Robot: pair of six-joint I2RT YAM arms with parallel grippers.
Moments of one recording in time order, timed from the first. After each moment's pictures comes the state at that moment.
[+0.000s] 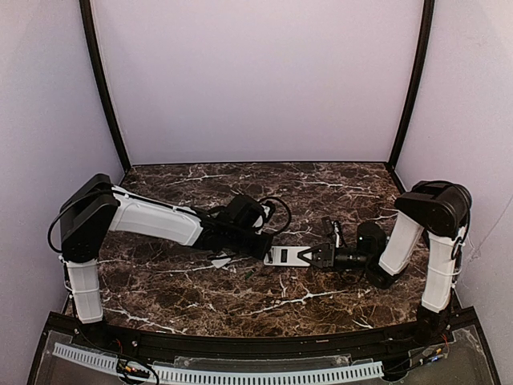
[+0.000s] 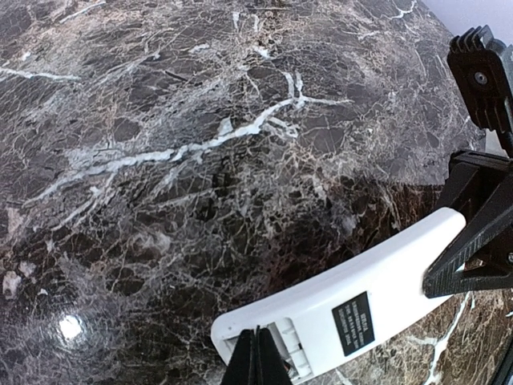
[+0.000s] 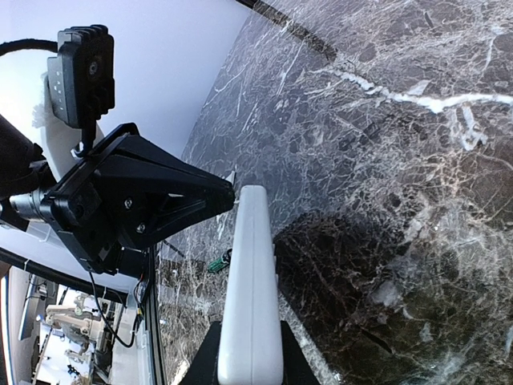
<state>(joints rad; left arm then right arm) -0.97 1.96 1.22 -0.06 -0.04 -0.42 0.58 1.98 0.36 1.33 -0.70 0.87</state>
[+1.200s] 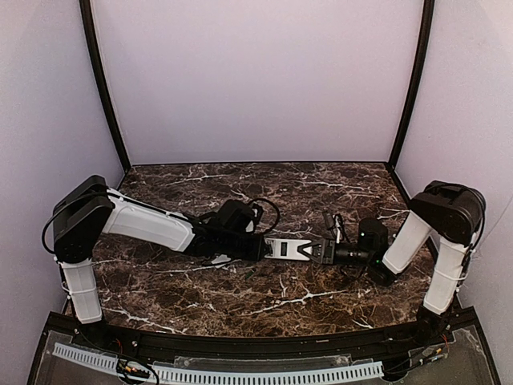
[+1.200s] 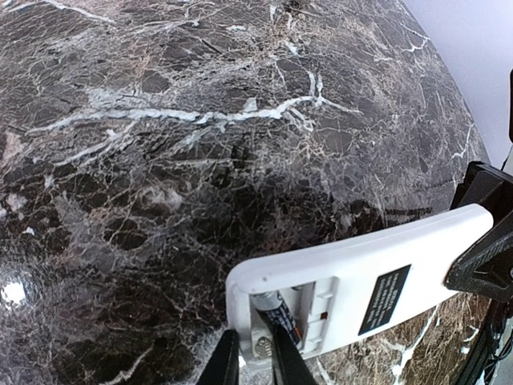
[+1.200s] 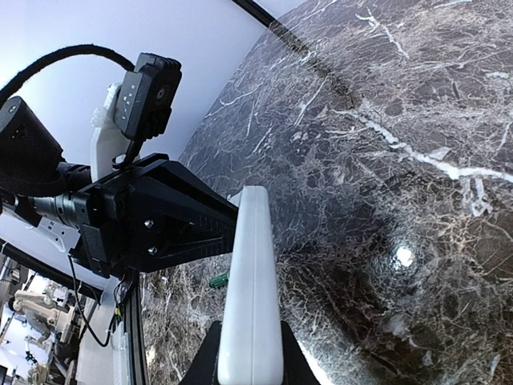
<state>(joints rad) -0.96 1.91 1.10 0.03 0.01 -0.64 0.60 1.86 0.36 1.25 -0.64 0.74</state>
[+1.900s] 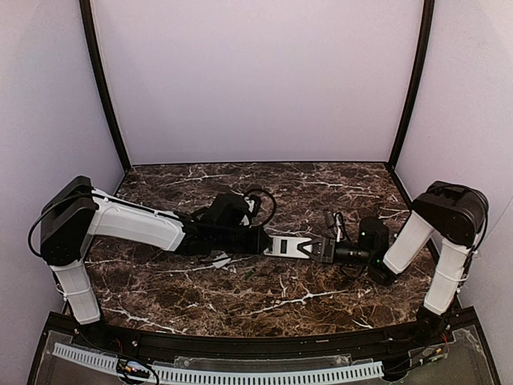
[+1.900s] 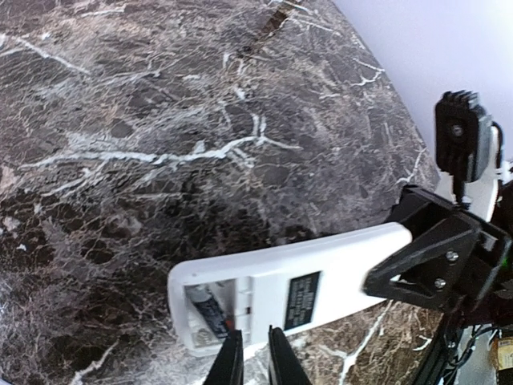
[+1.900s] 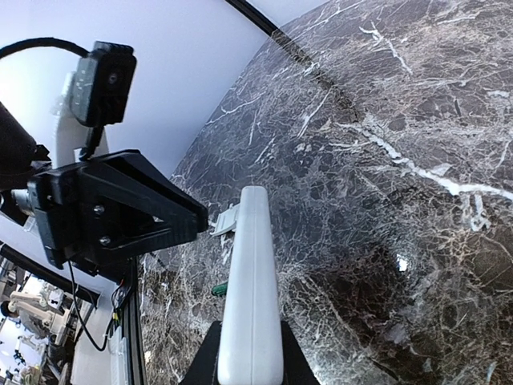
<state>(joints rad) -0.97 1.83 1.06 0.10 0.02 -0.69 0.61 1.84 0.36 1.25 -0.62 0.73</state>
